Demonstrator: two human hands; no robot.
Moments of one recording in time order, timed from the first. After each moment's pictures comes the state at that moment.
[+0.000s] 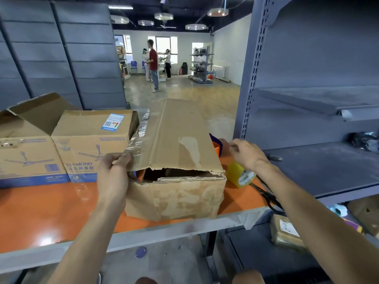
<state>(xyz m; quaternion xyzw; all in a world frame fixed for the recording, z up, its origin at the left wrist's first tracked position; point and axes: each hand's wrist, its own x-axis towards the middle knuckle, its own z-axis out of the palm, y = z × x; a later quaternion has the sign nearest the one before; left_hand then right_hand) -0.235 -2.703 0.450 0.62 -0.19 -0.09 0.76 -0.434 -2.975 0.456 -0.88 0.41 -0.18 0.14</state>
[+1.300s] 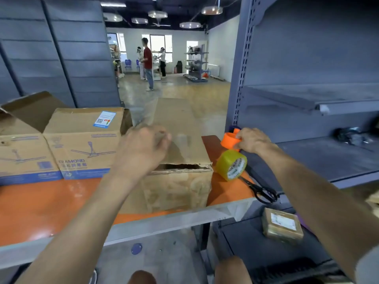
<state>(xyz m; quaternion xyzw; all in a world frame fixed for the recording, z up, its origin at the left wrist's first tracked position) -0.294 -2.721 0.521 0.81 -0.47 0.12 0.31 -0.462 -3.014 0.487 -0.88 0.46 -0.07 0.04</state>
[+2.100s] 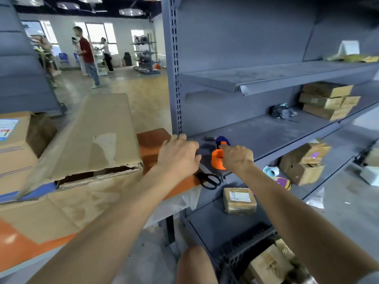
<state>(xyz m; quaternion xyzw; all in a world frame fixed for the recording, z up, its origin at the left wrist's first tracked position) -0.439 -2.873 0.472 0.73 -0.68 0.08 0.09 -0.589 -3.000 0.415 -0.81 0.59 -0.03 -0.01</state>
